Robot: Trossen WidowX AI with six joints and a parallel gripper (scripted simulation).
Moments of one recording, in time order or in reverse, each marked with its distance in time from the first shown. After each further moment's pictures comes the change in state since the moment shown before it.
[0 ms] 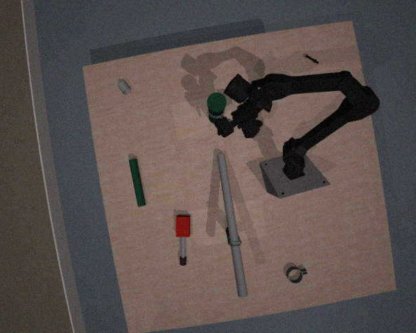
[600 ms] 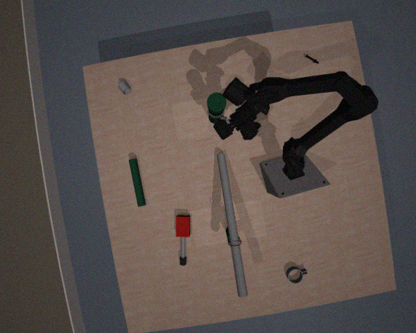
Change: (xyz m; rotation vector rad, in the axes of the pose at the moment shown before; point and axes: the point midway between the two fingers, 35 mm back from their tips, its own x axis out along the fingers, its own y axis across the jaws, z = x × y) arm 0.014 0.003 0.003 -0.002 -0.007 0.007
